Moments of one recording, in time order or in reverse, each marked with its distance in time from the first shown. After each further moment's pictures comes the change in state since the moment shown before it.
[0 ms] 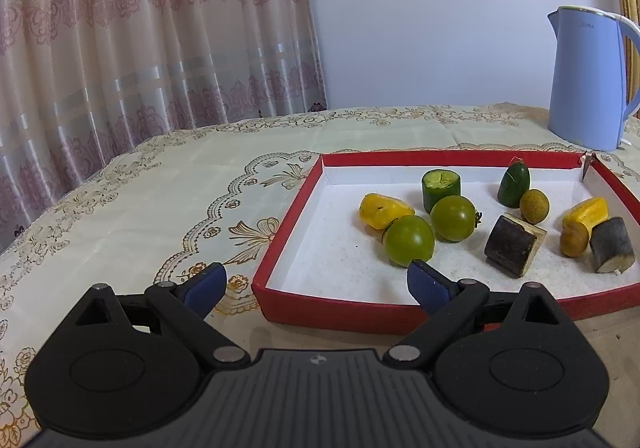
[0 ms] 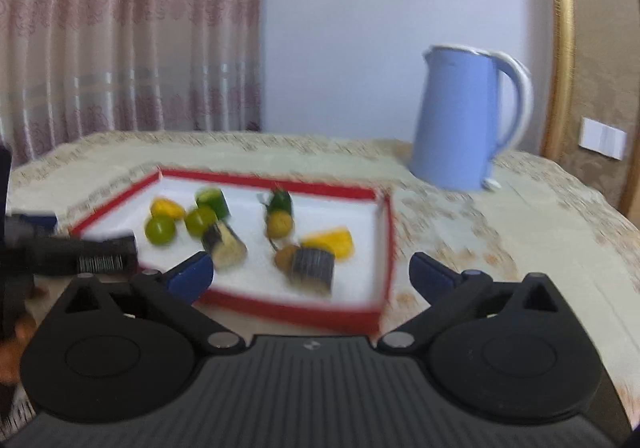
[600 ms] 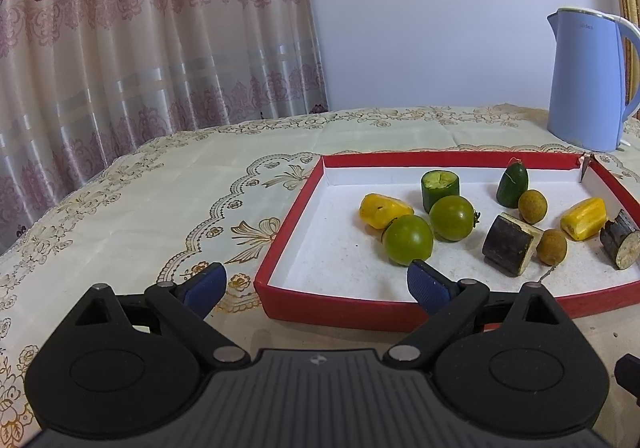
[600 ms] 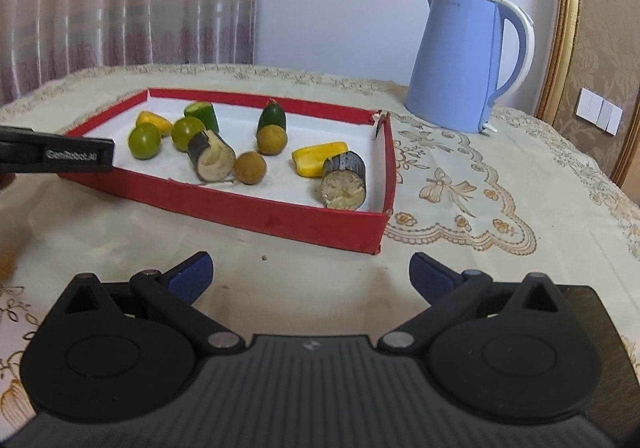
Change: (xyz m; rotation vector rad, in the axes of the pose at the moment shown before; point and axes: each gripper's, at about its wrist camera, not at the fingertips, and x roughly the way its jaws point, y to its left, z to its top) left arm -0.004 -0.002 -0.001 0.000 -0.004 0.006; right arm 0.020 0.009 -0.031 -0.063 0.160 -0.041
